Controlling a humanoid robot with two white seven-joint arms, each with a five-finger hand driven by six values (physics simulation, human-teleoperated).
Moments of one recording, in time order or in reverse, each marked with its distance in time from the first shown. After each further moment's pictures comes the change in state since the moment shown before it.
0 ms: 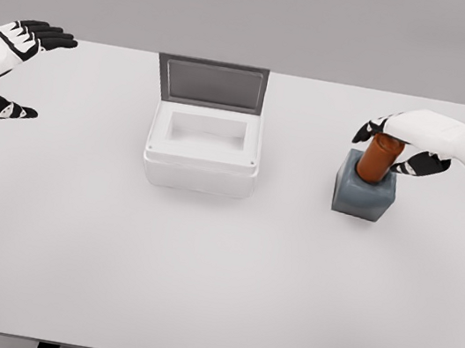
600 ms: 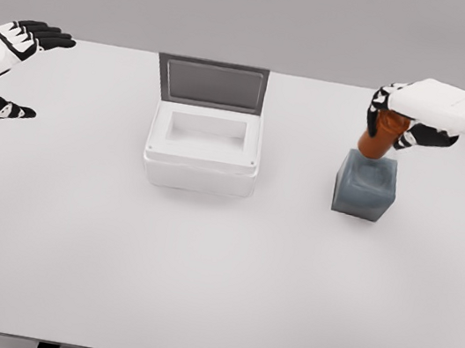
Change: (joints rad) left arm 0.000 0.001 0.001 0.010 0.000 0.000 0.000; right arm -0.084 0.000 -0.010 -0.008 -0.002 -0.080 0.001
